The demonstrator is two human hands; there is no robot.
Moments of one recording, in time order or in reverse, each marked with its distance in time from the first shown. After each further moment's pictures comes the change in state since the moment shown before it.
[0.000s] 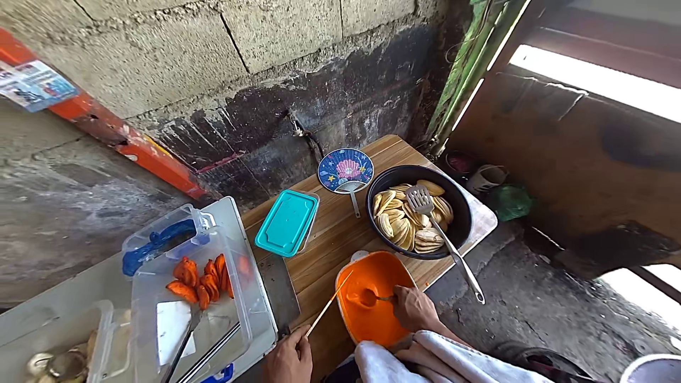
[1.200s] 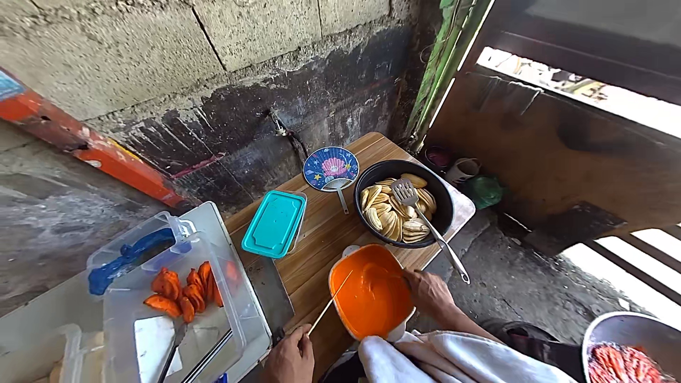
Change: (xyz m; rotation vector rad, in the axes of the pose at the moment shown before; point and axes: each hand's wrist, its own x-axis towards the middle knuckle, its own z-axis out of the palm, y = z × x) left_hand 0.010 -0.011 0.008 0.024 -0.089 0.058; right_hand -0.016 0.036 -0.016 -0.126 0.182 -0.042
